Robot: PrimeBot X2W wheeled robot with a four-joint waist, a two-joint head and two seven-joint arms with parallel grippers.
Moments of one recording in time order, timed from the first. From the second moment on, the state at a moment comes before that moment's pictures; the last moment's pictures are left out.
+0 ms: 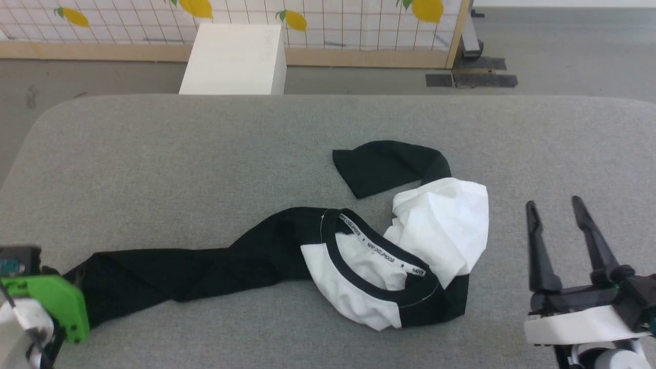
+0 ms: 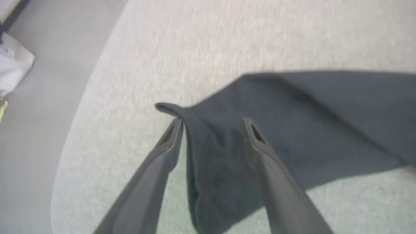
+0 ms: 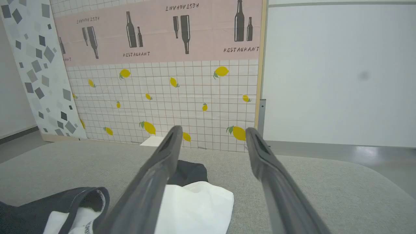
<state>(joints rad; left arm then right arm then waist) -0.56 0.75 -1.10 0.88 -1.22 0.05 -0.20 0.04 -0.05 -0.05 -0.11 0.09 0.13 -0.26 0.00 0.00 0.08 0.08</state>
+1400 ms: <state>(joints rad) -0.07 0.21 -0.16 0.07 -0.20 0.21 -0.26 -0.53 -0.79 0.99 0.05 0.75 0.13 0.48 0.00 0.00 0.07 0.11</state>
